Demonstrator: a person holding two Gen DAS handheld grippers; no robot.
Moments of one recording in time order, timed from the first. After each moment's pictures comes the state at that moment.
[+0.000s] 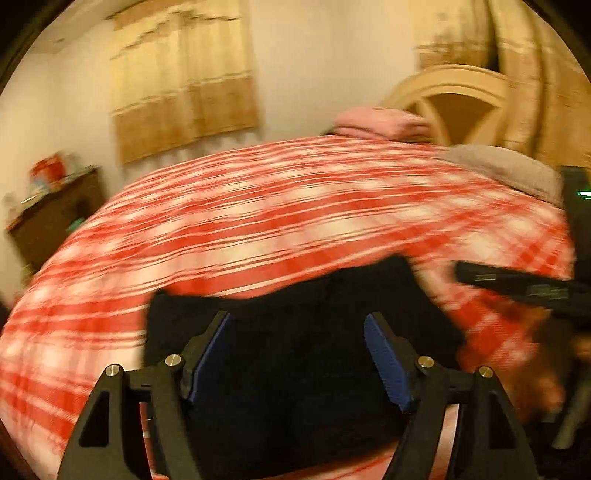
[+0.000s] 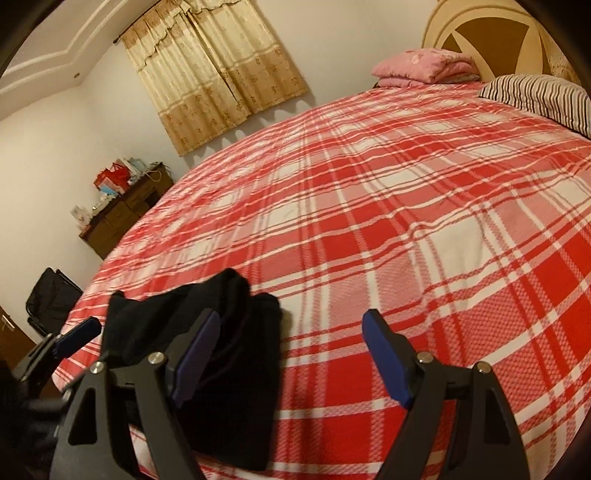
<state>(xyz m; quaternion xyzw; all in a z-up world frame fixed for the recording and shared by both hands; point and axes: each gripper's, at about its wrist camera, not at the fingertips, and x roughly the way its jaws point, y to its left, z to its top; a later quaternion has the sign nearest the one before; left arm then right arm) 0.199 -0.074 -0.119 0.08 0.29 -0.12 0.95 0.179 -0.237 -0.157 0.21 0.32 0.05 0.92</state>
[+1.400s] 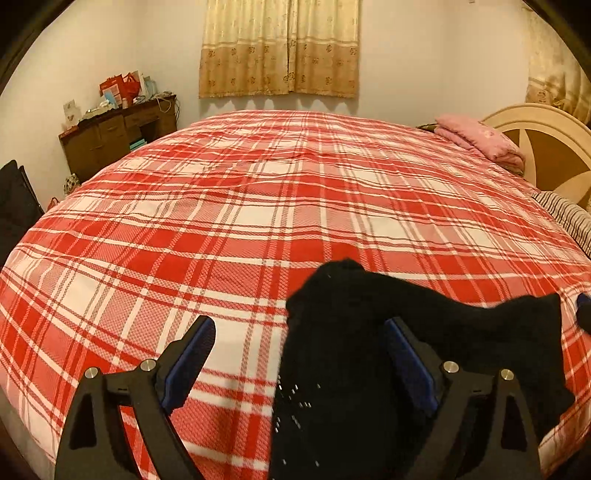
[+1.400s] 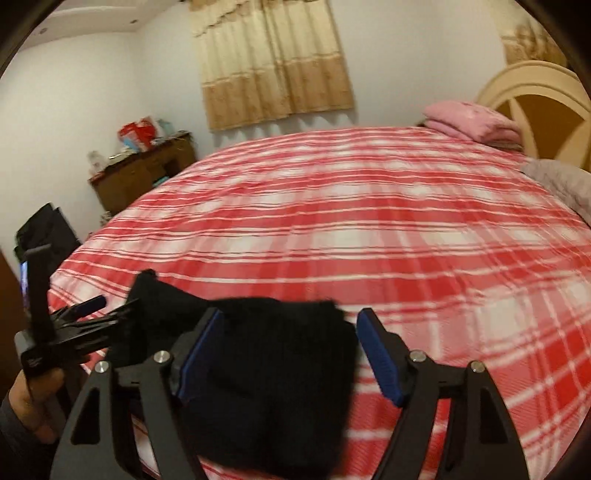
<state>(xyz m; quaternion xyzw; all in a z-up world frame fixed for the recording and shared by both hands) 0.267 0.029 -0.152 -0.02 0.36 -0.01 0.93 0.194 -0.150 -0.119 0.07 0.31 0.08 0.94</state>
